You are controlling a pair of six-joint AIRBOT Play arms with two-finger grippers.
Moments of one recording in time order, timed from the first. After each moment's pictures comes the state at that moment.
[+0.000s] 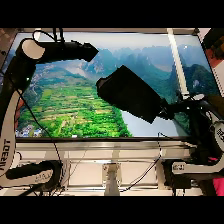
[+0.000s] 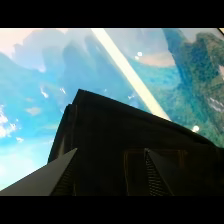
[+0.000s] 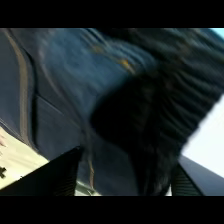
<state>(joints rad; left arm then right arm) -0.27 -1.39 1.58 0.91 -0.83 -1.14 -0.32 -1.51 0.83 -0.79 1.12 1.35</state>
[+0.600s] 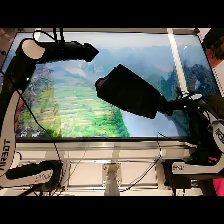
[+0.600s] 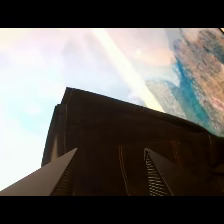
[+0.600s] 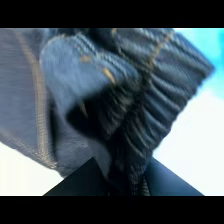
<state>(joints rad) -0.27 -1.39 1.58 0.91 -0.84 -1.14 -0.30 -1.46 0.83 -0.71 0.99 1.30</state>
